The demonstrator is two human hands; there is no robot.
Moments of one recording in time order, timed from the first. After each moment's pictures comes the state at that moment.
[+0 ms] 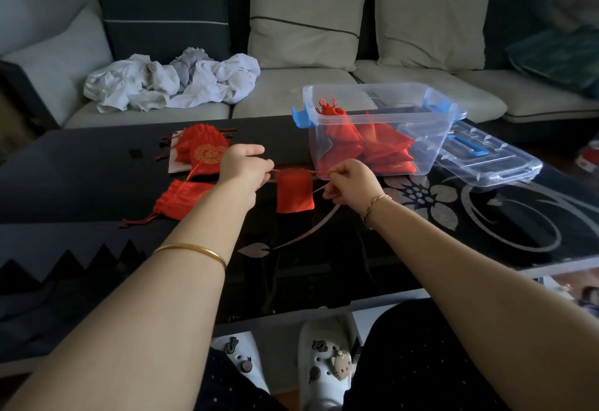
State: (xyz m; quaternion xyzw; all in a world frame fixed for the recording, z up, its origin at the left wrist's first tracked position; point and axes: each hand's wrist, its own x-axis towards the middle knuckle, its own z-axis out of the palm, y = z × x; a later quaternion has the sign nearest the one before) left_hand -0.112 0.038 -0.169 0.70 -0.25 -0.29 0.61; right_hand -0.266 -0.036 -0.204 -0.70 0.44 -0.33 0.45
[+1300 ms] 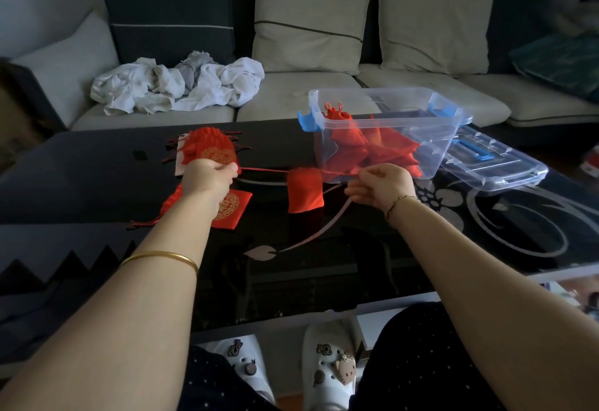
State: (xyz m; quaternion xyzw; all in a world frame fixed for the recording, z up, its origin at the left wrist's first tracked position) left_hand -0.070 0.074 -0.171 0.80 -0.28 -0.17 0.50; right_hand -0.292 -0.038 -0.191 -0.53 0.46 -0.40 0.59
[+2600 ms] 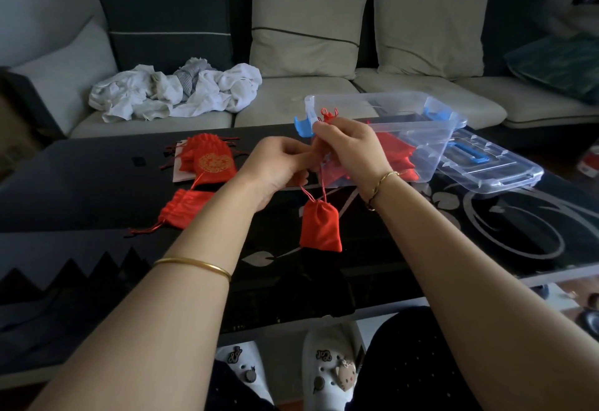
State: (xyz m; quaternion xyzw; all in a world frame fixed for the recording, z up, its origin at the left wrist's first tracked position) left_hand -0.144 0.058 -0.129 0.61 -0.48 -0.36 0.52; right_hand -0.258 -0.002 -0.124 -0.71 0.31 -0.45 0.44
